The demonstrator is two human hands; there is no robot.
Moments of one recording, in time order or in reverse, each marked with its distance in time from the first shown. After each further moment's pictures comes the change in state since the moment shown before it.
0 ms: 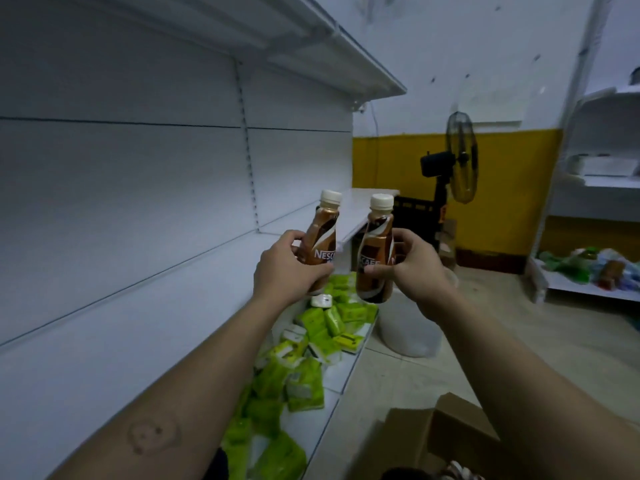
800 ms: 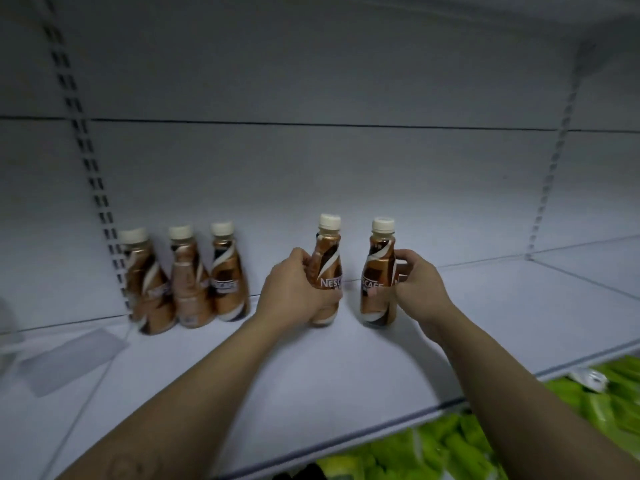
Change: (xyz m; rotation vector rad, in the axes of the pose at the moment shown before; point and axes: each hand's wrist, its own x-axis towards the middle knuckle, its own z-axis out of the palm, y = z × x) left_hand -0.110 -0.119 -0.294 0.462 0.428 -0.468; right_hand -0.042 -0.087 0.345 0.215 -0.754 -0.076
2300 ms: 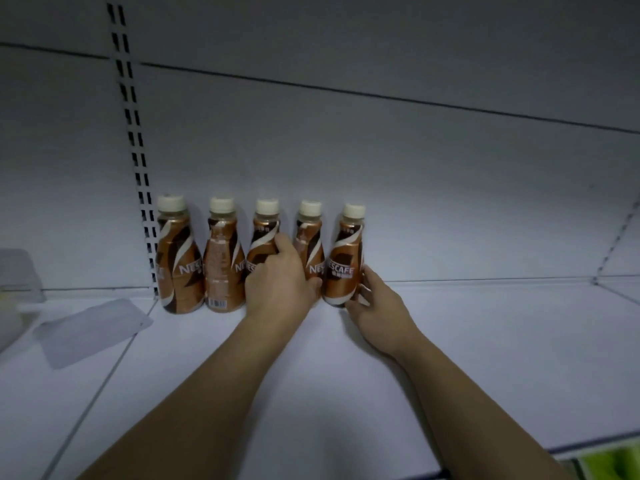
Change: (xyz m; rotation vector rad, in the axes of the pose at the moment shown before) left_hand 0.011 -0.058 -0.022 0.409 0.348 -0.075; right_hand 0.007 0.017 0.114 -0.278 -0.250 -0.161
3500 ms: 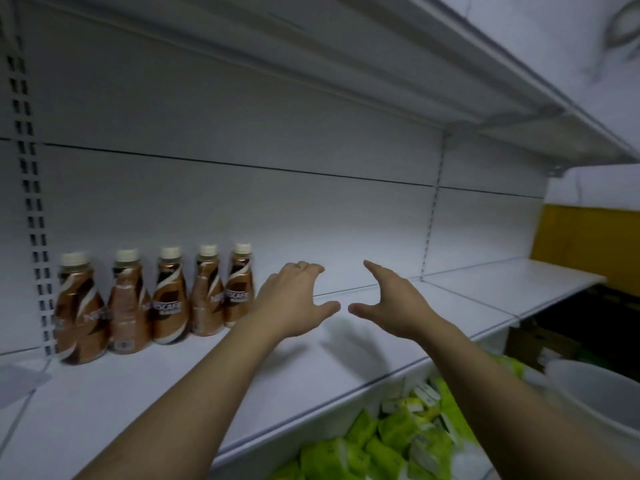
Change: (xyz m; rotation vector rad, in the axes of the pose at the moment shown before) left_hand -0.049 0.125 -0.046 -0.202 -0.319 0.639; right_hand -0.121 -0.040 -0.171 -0.667 0.259 0.108
